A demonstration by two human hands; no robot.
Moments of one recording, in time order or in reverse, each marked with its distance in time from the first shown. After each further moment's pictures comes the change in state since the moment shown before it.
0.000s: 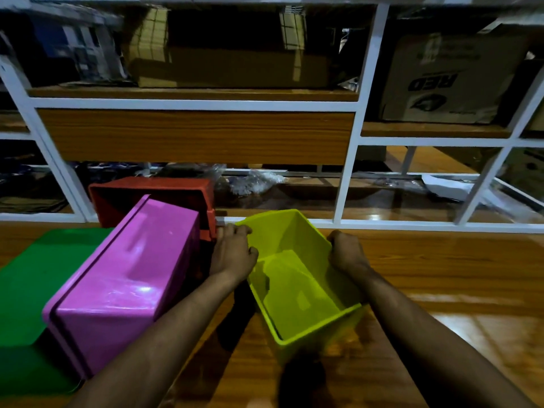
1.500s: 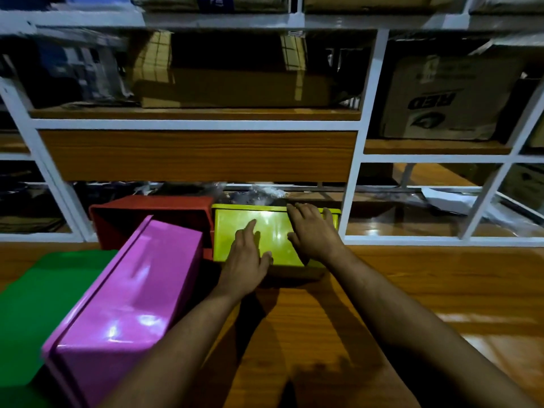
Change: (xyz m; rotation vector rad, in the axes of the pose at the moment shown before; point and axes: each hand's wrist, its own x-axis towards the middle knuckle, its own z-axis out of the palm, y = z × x) left_hand 0.025 0.000 0.001 -0.242 0.033 0.176; right_hand 0.045 -0.095 -0.020 -0.424 0.109 -0.369
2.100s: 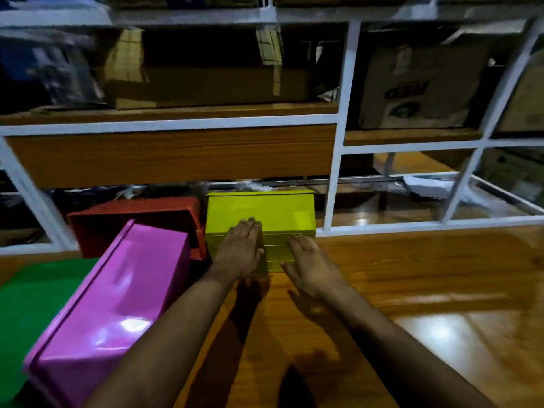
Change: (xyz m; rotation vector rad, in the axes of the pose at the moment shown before) left_hand 0.035 0.000 0.008 0.562 -0.311 0.179; right_hand -0.093 -0.011 -0.001 0.332 -0.042 0.055
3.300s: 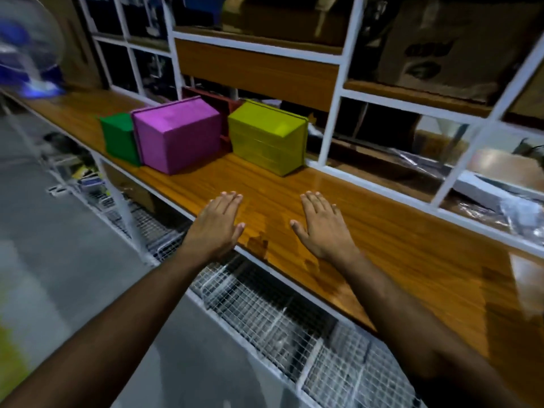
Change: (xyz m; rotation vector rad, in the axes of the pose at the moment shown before) left_hand -0.226 0.479 -0.023 0.065 0.119 -0.670; right_hand -0.261 0.289 -0.138 -0.059 -0.175 -0.548
